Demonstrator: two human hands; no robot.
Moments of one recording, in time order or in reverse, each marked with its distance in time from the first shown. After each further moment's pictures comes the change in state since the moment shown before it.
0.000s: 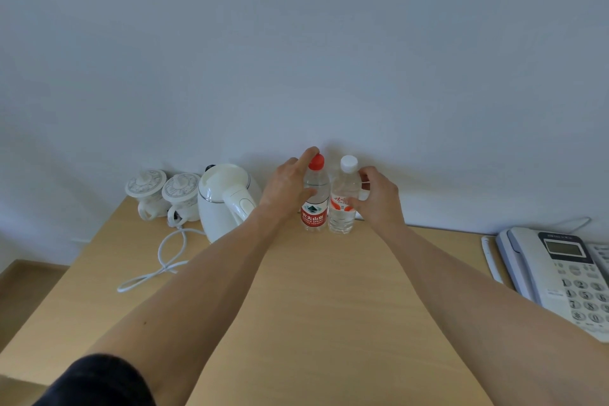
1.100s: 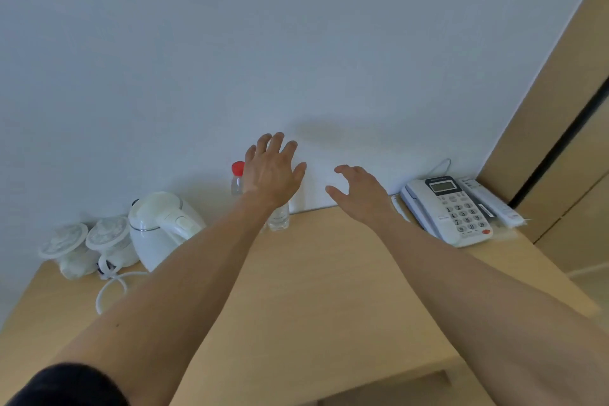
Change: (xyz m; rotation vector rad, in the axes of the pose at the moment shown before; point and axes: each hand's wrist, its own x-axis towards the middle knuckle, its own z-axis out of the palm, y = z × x) left_hand -0.007 0.116 -0.009 0.370 0.024 0.277; right_hand -0.085 0.009 -0.099 -0.316 0.055 0.198
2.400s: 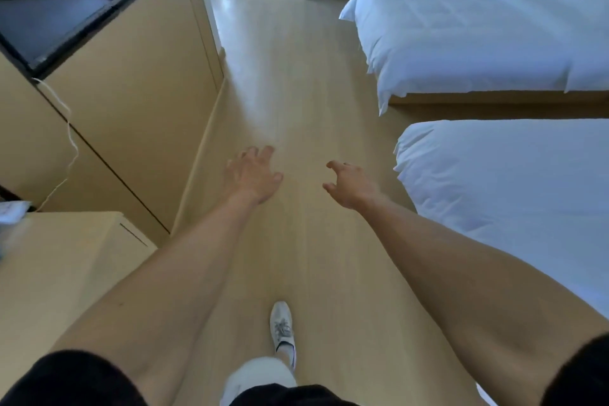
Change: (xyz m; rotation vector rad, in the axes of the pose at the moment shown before) left_hand -0.320 0.727 0.041 -0.267 -0.467 1.160; right_hand -0.651 0.379 -0.254 -0.127 0.321 1.322
